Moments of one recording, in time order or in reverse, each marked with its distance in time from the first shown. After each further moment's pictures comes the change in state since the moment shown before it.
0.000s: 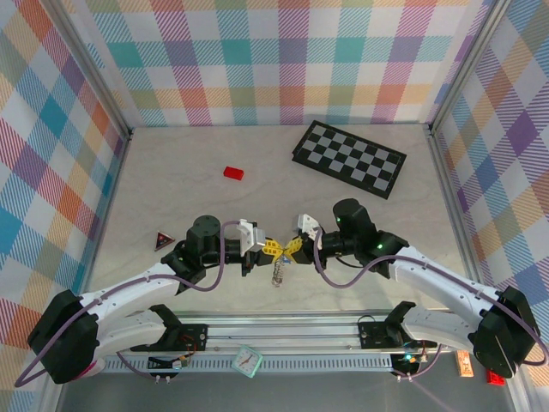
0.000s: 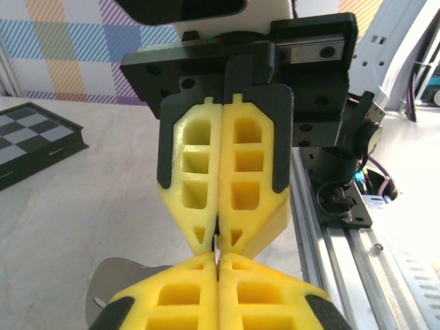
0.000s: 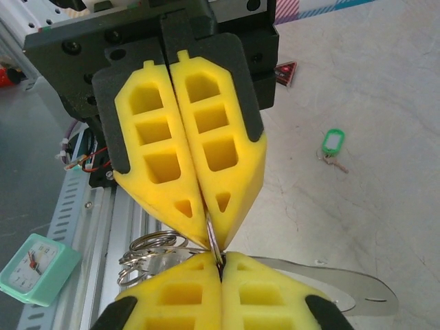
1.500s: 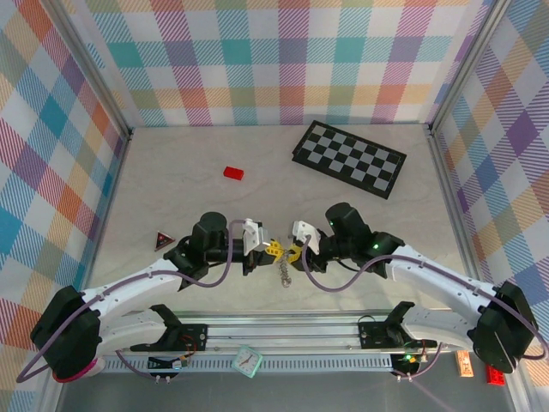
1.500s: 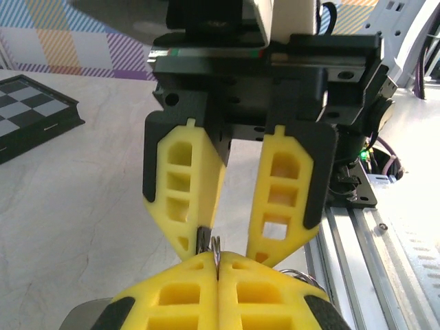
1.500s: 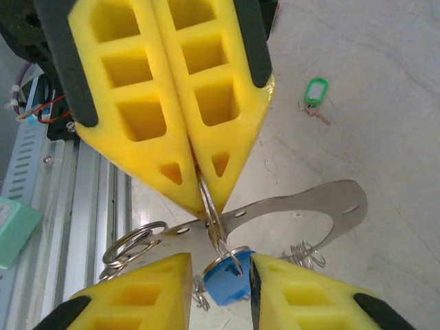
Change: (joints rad) left arm -0.003 0.034 0.045 -0.105 -0.007 0.049; right arm 0.042 0.032 0.017 -0.116 0.145 -0.092
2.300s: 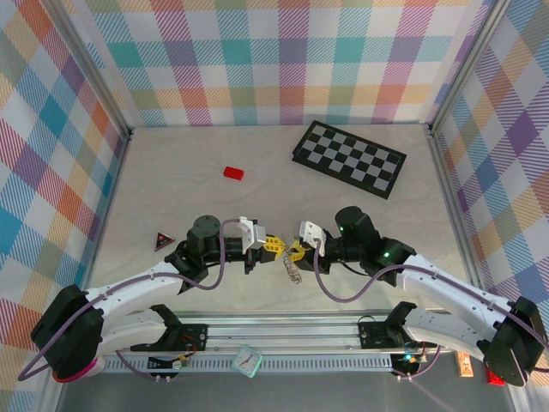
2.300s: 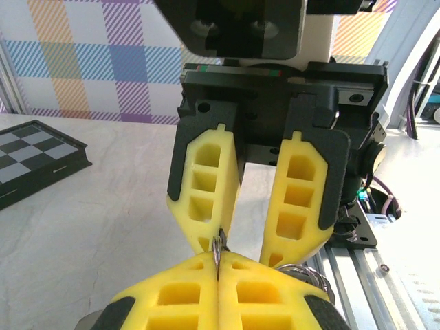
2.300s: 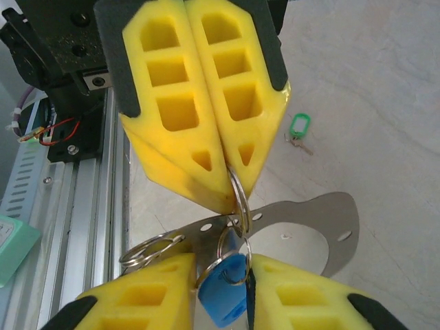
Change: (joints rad) left arm 0.000 0.008 -0.054 0.233 0.017 -0.105; right arm 0.013 -0.115 -0.038 0.036 0.029 0.018
